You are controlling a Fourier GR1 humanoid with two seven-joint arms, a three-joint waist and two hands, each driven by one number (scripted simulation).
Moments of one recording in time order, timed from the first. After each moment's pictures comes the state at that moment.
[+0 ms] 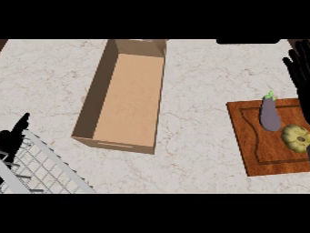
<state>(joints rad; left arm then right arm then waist) 0.07 0.58 -0.13 -1.43 0.11 0.20 0.15 -0.30 -0.43 -0.04 -1.54 -0.30 -0.09 0.08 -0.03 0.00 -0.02</state>
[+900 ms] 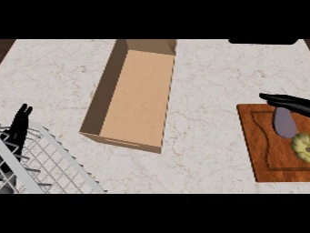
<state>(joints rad) -0.02 0.51 -0.14 -1.40 0.08 0.43 0.25 -0.29 -0.91 0.21 -1.56 -0.04 0.65 -0.51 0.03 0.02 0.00</state>
